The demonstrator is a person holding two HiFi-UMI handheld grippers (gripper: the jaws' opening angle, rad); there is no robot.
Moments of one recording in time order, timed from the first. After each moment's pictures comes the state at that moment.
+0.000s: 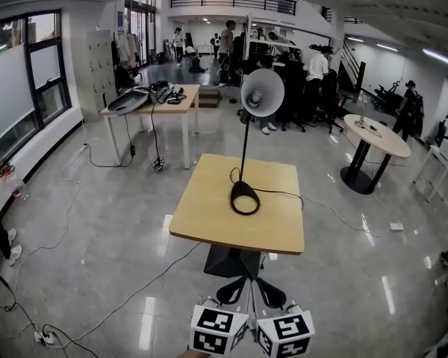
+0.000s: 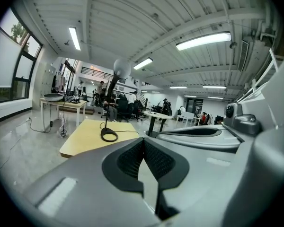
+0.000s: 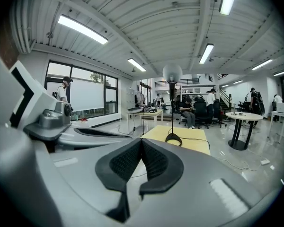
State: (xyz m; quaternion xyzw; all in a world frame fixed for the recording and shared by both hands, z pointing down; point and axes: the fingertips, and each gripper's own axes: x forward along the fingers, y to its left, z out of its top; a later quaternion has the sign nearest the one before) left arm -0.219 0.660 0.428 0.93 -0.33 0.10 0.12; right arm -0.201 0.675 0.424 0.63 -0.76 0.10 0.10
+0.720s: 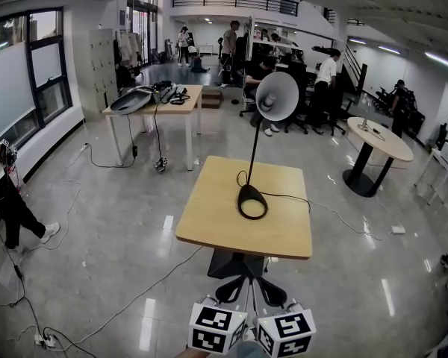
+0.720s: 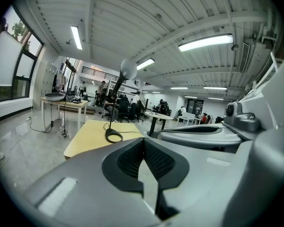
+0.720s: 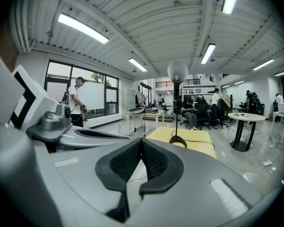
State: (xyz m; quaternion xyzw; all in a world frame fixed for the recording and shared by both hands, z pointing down) left arm -0.322 0.556 0.432 0.93 -0.33 0.09 0.13; right arm -0.301 0.570 0.425 0.63 -0.77 0.09 0.10
